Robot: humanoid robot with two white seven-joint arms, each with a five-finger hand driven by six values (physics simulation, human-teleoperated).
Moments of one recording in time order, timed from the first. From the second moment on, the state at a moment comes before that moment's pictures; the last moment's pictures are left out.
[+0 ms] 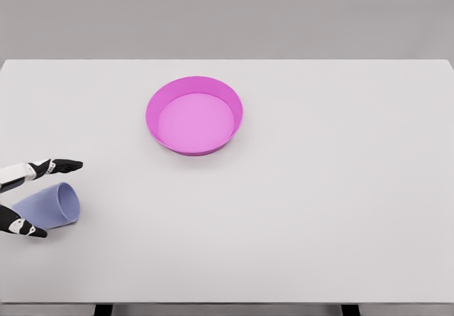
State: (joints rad) left arm -0.26 1.44 -0.88 -1.68 0.65 -0.61 -0.33; right arm -0.01 0.00 -0.08 0.16 0.08 -0.20 0.25
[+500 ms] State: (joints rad) left arm -0.25 1.43 -0.86 -1.67 0.65 -0.61 -0.33; right arm -0.01 0.00 -0.08 0.16 0.08 -0.20 0.25
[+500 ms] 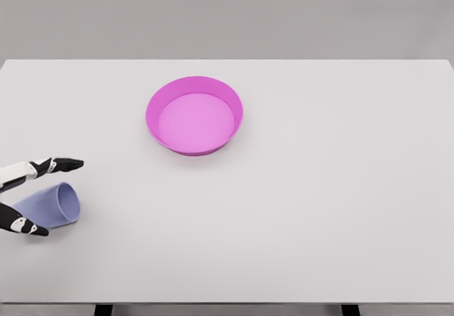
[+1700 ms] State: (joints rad) left arm -0.23 1.37 -0.85 -1.60 0.65 -0.61 -0.33; right arm -0.01 0.00 -0.08 0.16 0.08 -0.20 0.25
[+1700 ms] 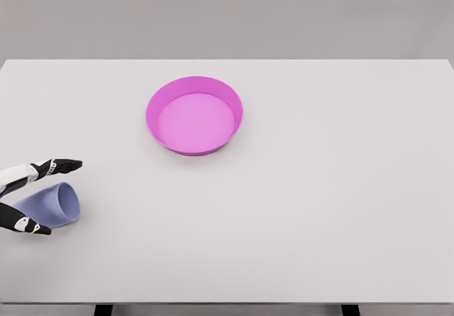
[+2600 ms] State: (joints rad) left arm -0.19 1.34 -0.85 -1.55 0.65 -0.61 -0.28; right arm -0.01 0.00 -0.08 0.16 0.08 -0.20 0.25
